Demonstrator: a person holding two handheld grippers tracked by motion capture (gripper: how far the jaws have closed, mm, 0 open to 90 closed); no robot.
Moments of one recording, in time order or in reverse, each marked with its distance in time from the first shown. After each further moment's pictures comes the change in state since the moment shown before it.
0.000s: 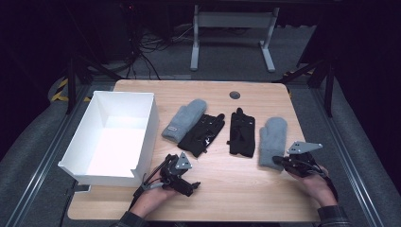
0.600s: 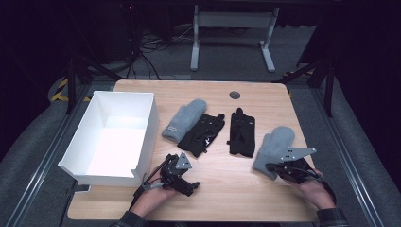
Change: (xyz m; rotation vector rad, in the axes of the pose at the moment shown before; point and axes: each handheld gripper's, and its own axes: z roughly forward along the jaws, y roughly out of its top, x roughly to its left) left arm 0.000 0.000 0.000 0.002 -0.001 -0.002; right arm 0.026 0.004 0.000 0.006 0.116 -0.079
